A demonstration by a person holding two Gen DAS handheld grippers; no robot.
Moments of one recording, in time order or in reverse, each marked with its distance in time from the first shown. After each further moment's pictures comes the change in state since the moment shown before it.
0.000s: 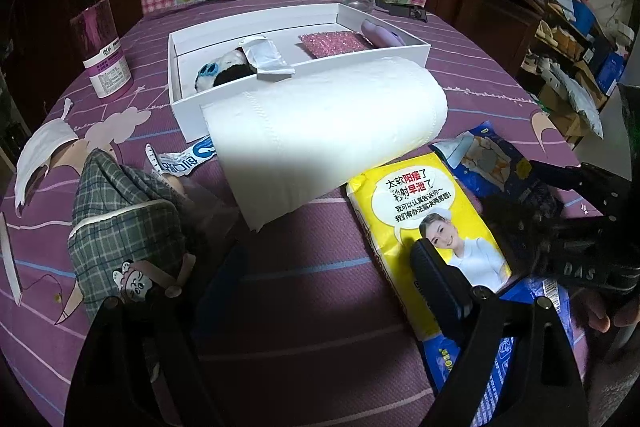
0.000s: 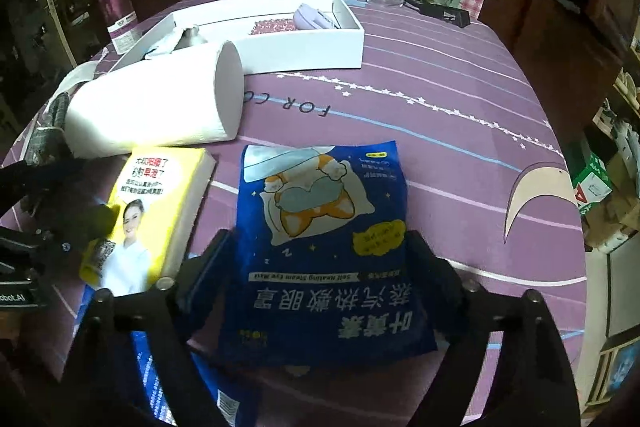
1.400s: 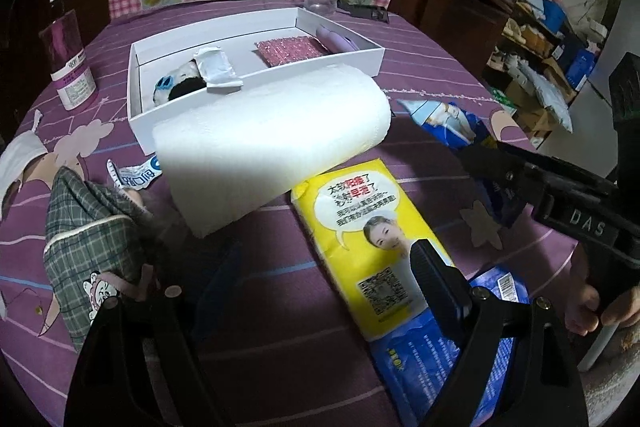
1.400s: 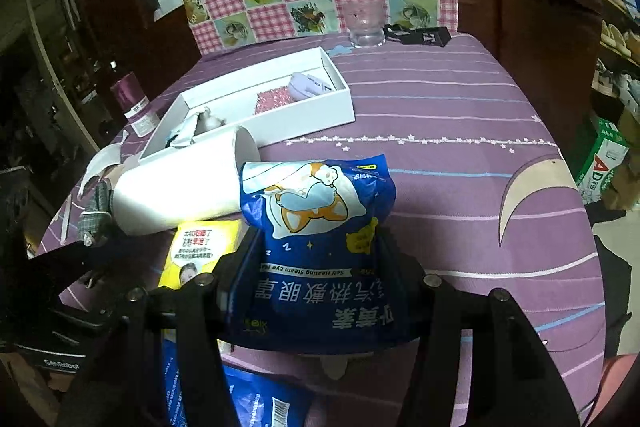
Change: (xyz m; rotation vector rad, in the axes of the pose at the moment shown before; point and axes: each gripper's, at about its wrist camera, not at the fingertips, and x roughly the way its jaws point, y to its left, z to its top) left arm -0.006 -0.021 0.008 0.034 0.006 -0.117; right arm -0.033 -0.016 0.008 0.188 -0.136 0.121
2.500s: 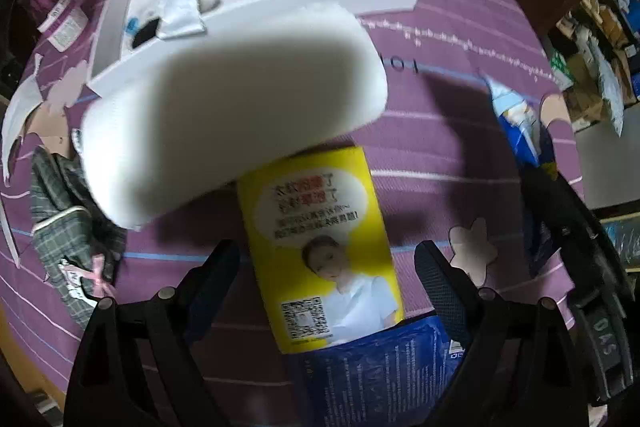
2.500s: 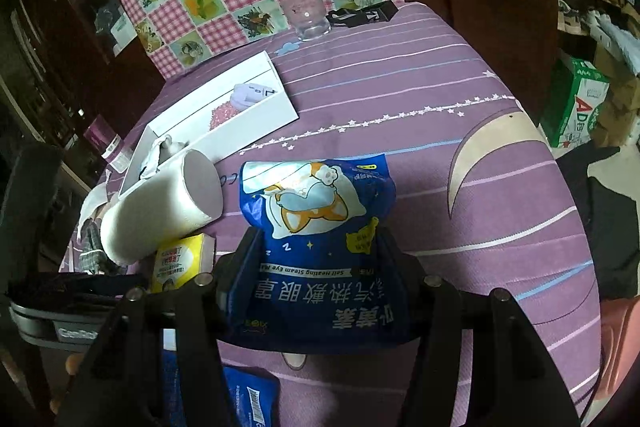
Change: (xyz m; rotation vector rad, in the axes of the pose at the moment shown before) left arm 0.053 -0.034 0.051 -0.187 0.435 0.129; right arm -0.013 -0.046 0.002 0.212 0.024 -0.015
